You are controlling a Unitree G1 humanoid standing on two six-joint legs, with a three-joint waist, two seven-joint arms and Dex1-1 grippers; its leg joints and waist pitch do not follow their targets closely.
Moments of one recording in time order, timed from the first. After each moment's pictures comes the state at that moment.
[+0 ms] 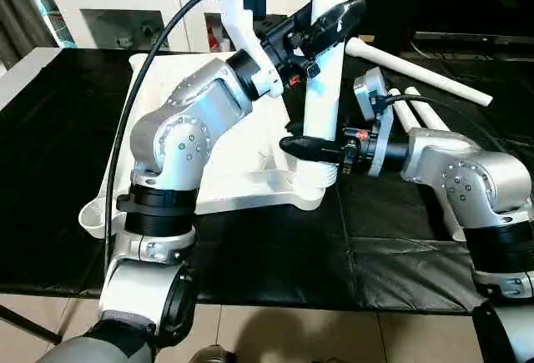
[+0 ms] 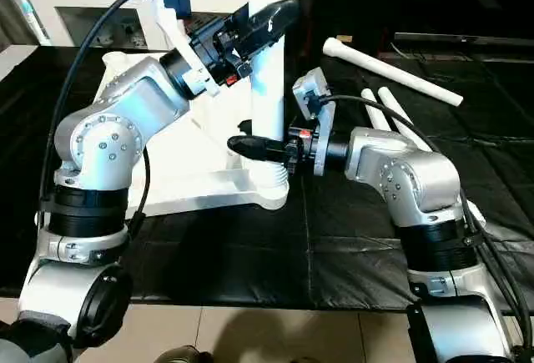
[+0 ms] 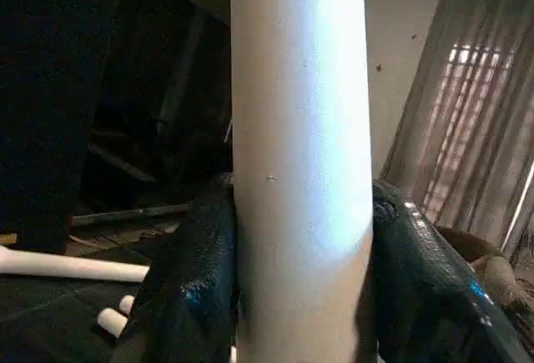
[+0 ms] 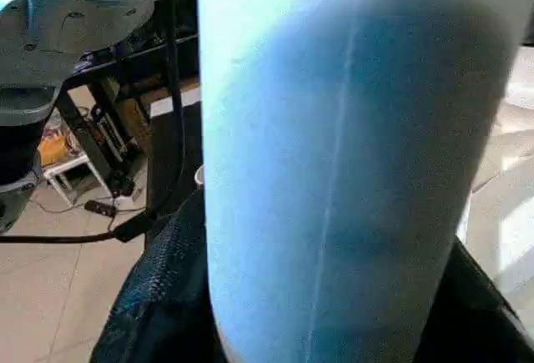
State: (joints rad) left arm -0.89 0.04 0.07 0.05 -0.65 0.63 -0.49; right arm -0.66 -0.41 0.07 0.06 0.58 0.79 0.97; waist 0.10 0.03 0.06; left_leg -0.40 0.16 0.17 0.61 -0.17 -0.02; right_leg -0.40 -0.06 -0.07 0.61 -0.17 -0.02
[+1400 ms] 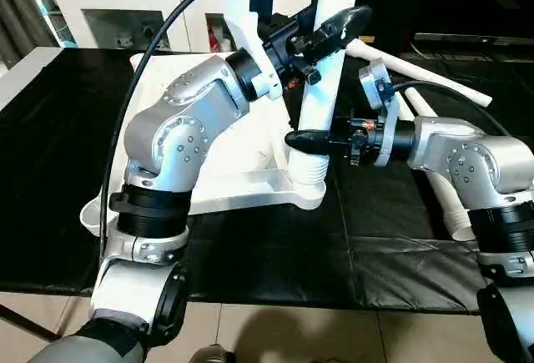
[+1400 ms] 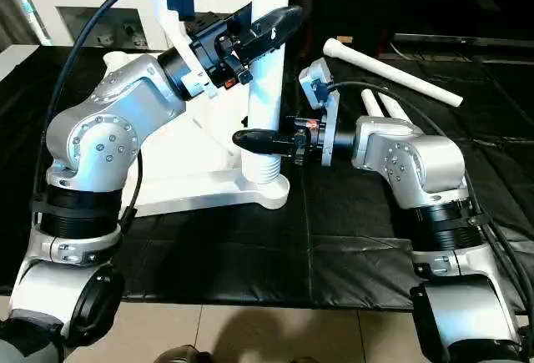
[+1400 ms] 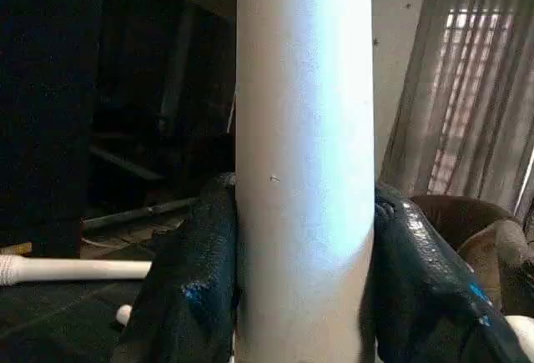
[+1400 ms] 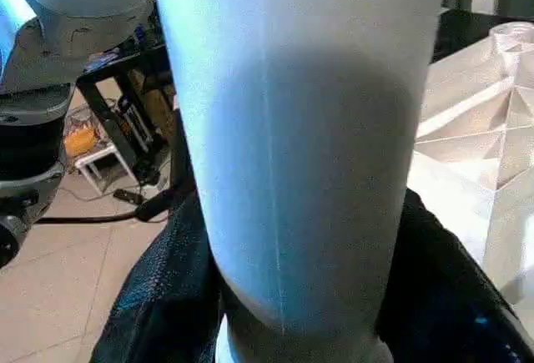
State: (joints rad) left arm -0.88 0.08 0.03 0.01 -0.61 0.63 -0.53; right arm -0.74 -0.44 0.08 0.18 0.58 0.81 1.06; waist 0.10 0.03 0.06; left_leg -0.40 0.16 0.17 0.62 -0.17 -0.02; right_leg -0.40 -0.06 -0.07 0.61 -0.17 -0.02
